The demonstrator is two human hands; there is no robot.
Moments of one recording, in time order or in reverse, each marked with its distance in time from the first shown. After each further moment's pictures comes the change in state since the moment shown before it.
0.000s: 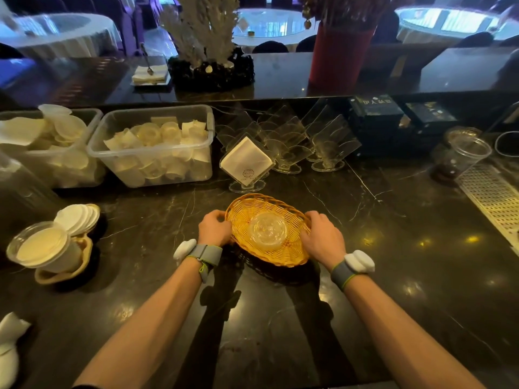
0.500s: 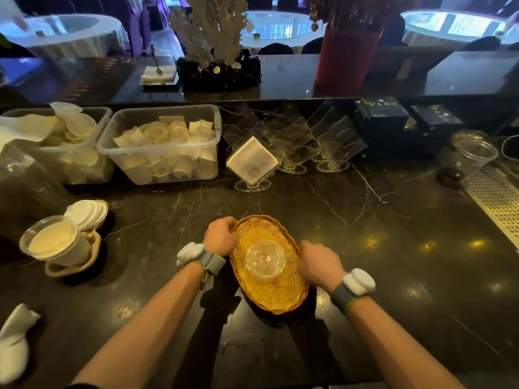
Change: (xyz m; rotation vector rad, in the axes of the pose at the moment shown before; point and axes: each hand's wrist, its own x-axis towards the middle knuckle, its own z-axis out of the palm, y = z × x) left_hand -0.018 -0.012 -0.008 0.395 -0.108 0.282; right_hand -0.036 -0.005 0.026 -0.294 -0.208 -0.088
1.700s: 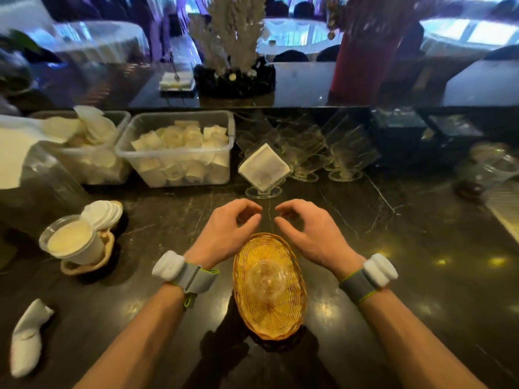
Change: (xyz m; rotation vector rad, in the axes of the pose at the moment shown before) left_hand -0.058 0.064 -0.078 -0.169 0.094 0.382; right_hand -0.015 -0.053 -0.103 0.515 0.291 -0.448
